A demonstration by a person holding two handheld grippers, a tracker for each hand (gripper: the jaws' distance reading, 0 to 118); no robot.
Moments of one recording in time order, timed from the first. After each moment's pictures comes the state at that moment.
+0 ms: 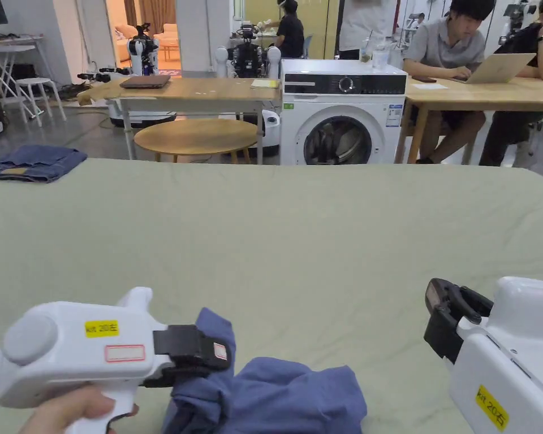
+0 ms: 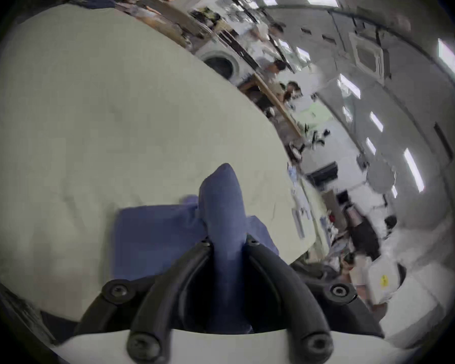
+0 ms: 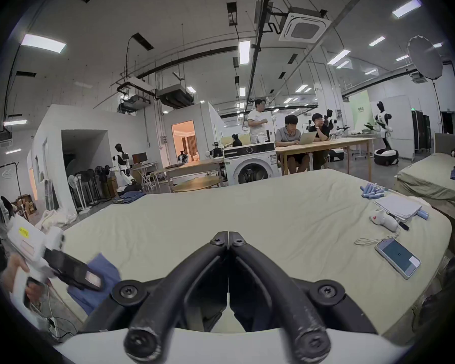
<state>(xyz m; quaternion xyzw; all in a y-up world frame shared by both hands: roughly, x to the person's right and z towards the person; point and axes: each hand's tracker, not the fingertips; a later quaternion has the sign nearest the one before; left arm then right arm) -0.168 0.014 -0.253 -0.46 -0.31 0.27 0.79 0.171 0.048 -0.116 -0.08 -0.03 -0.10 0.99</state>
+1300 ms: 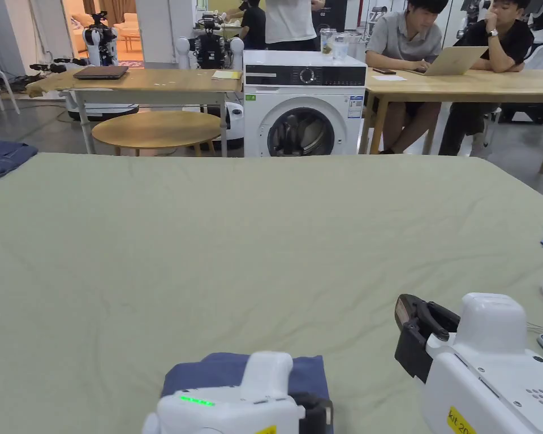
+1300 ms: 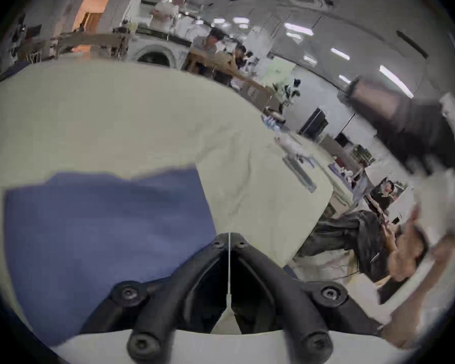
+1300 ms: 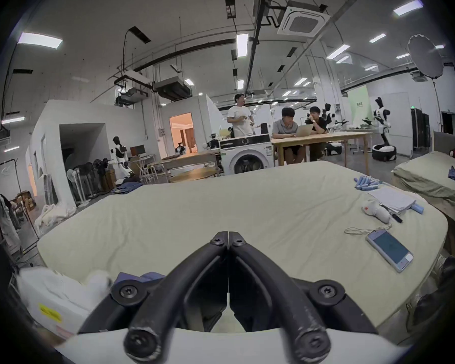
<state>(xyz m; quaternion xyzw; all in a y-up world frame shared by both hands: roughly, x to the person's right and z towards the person) -0.028 -0.042 -0.190 -0.37 -0.41 0.11 0.83 0.189 0.030 -0.098 -0.11 -0.03 -0.09 0.99</state>
